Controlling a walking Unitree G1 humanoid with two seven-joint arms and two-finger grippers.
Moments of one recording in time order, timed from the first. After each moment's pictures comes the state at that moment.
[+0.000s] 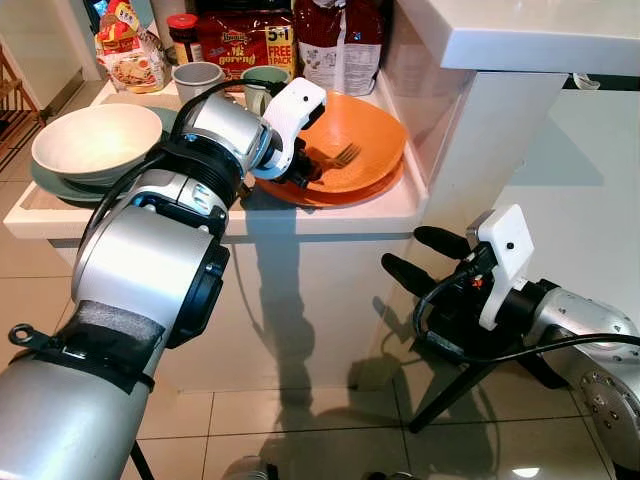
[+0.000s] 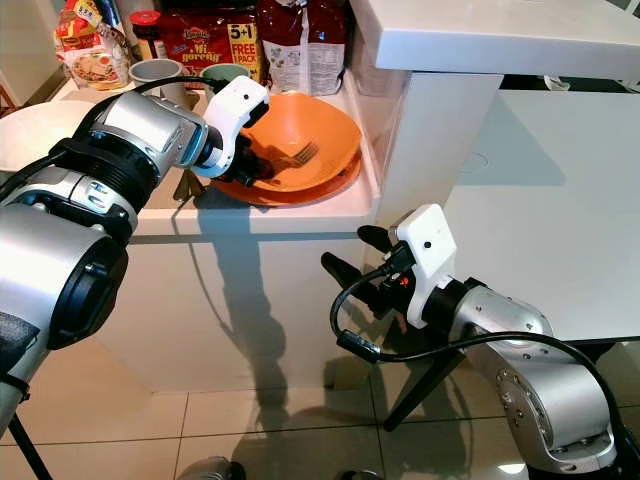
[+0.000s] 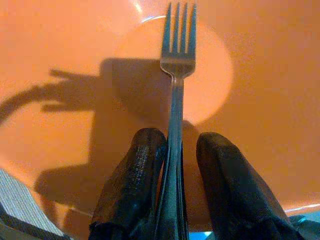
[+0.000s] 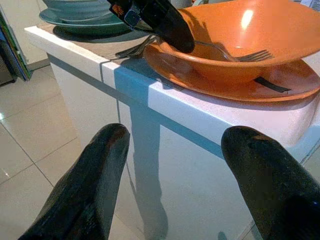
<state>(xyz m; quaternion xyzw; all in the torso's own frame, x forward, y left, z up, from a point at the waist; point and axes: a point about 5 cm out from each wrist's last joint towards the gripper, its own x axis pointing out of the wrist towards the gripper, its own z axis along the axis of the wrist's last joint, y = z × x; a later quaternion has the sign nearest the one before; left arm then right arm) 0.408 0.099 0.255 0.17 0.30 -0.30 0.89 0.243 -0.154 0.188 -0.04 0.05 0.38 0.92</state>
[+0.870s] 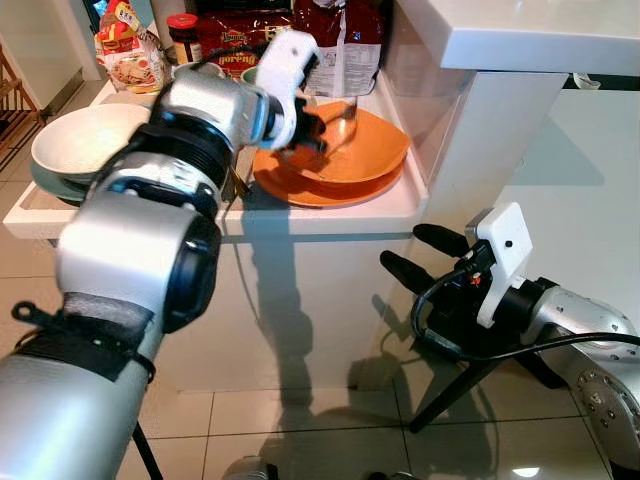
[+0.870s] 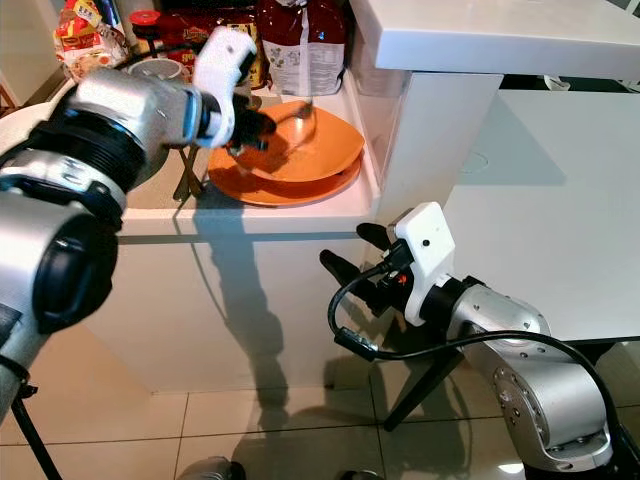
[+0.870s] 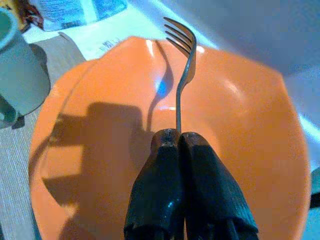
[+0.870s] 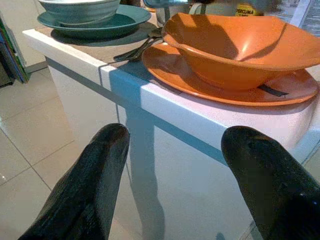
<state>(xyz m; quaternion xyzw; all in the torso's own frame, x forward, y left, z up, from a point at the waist) 0.415 0.100 0.290 0.04 0.22 -0.27 0.94 0.245 -0.153 0.189 -0.04 0.05 0.37 0.93</state>
